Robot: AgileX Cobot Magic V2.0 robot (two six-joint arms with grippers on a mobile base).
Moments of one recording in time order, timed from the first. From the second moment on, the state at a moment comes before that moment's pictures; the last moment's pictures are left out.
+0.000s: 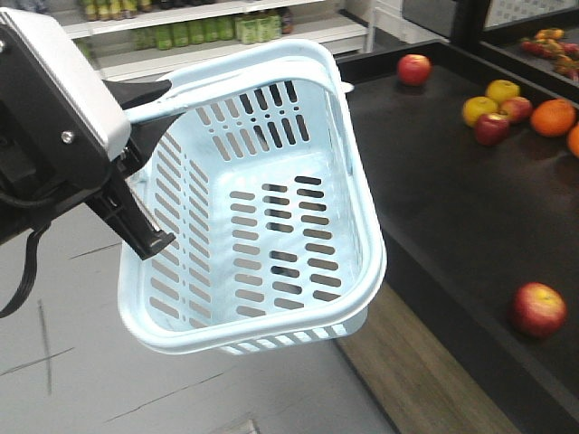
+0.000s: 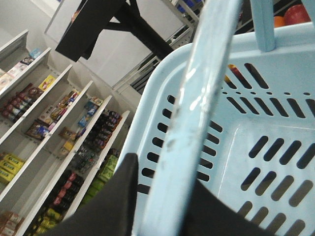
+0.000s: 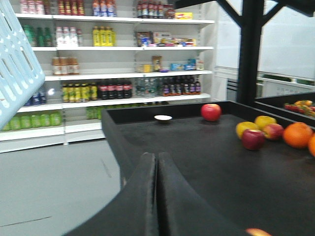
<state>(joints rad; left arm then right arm) -0.67 1.07 -0.91 -1.26 -0.09 2.02 0.10 -0.01 0.03 -0.07 -0.01 0.07</state>
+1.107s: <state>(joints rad) -0.67 1.07 -0.91 -1.26 -0.09 2.02 0.10 -0.01 0.03 -0.07 -0.01 0.07</state>
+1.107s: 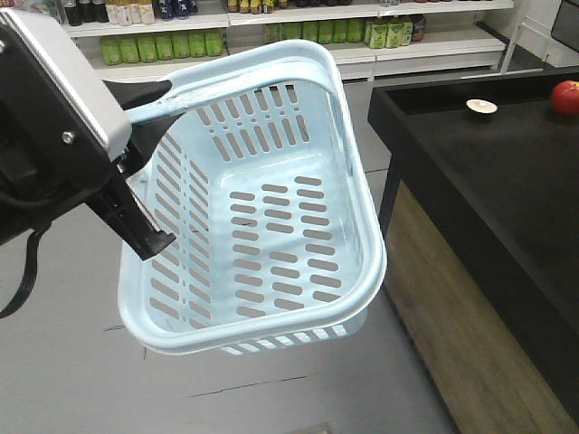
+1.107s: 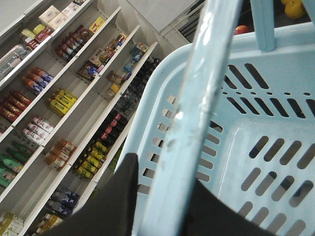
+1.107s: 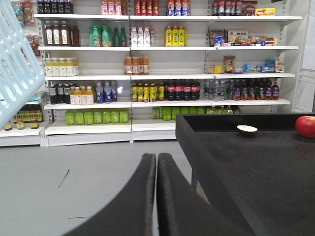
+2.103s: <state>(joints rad) -0.67 1.07 -0.91 -1.26 -0.09 2.02 0.10 -0.01 0.03 -0.07 -0.01 0.07</state>
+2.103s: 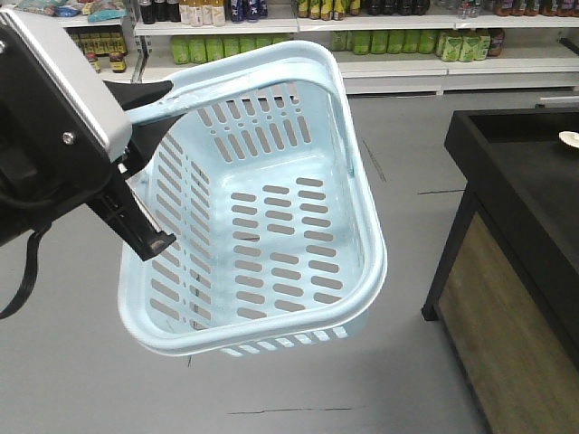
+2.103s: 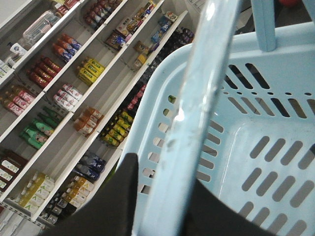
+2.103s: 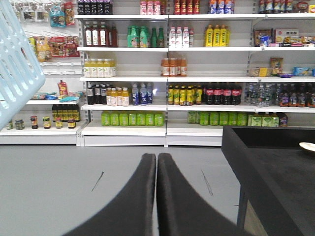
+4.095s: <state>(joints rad) -0.67 1.07 -0.91 -1.26 -0.09 2.02 0.10 -0.01 0.03 -0.07 -0.01 0.07</state>
